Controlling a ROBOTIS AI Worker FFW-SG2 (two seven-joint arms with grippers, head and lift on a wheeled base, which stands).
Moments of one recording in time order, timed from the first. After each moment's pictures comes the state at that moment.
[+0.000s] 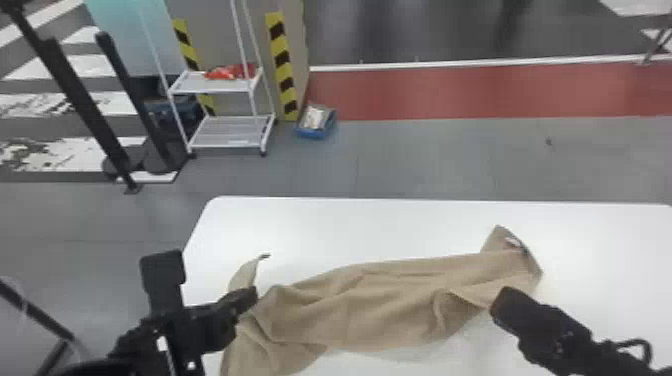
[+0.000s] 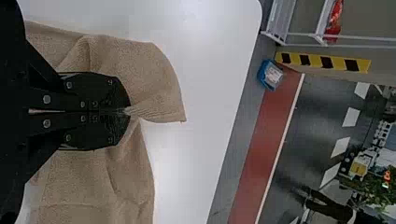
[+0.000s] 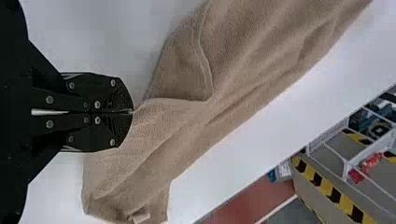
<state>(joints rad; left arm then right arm) 0.33 0.01 0.25 -2.10 0.25 0.95 -0.17 0.24 -0.07 0.05 -1.76 0.92 0.31 0.70</state>
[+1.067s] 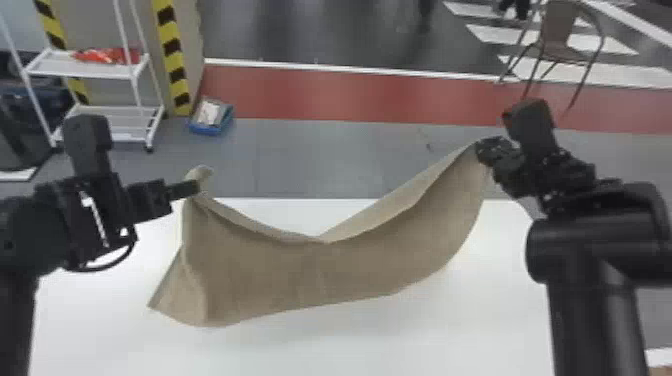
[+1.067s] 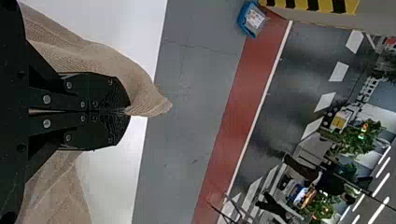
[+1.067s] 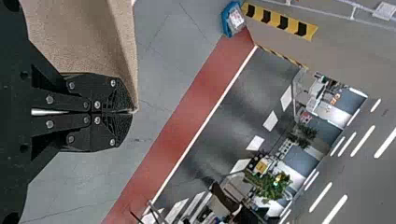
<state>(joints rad) -0.27 0.01 0.16 -1.72 0.32 1.11 -0.15 -0.24 -0.08 -0.23 -1.75 0.74 0.51 0.67</state>
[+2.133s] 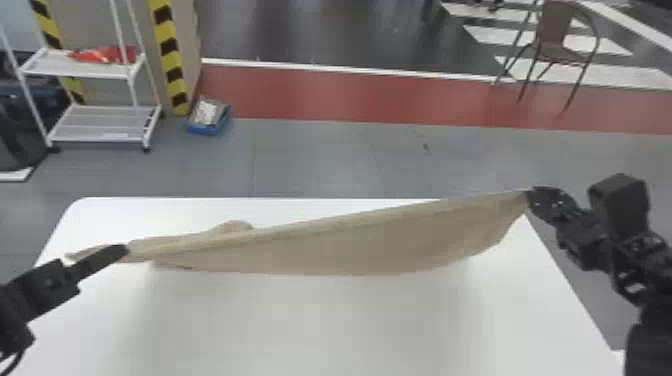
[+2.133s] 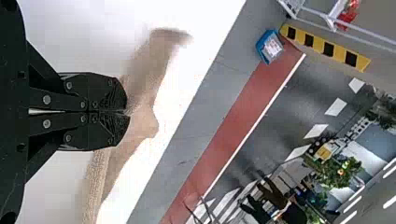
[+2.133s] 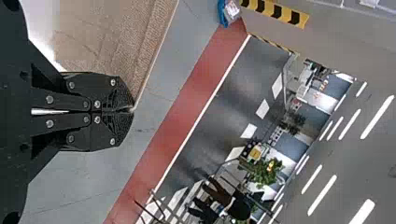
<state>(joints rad) 0.07 0.04 0.47 -1.93 0.54 1.13 -0.23 0.13 -0.14 -0.47 -1.96 0.47 0.33 0.65</state>
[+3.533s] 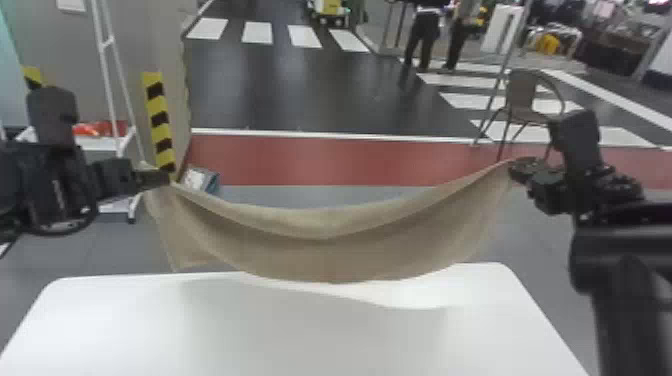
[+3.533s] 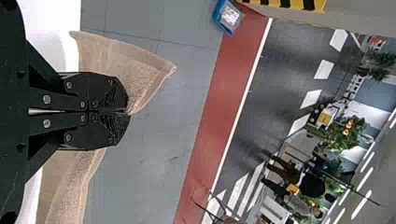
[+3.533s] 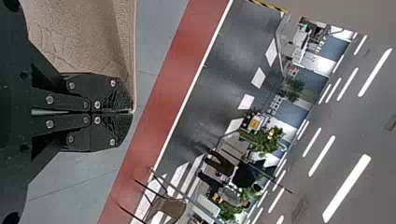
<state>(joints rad) -0.66 0.07 0.19 -1.46 0.32 1.20 -0.16 -0.37 -0.18 -0.30 -1.77 0.61 0.66 0.64</state>
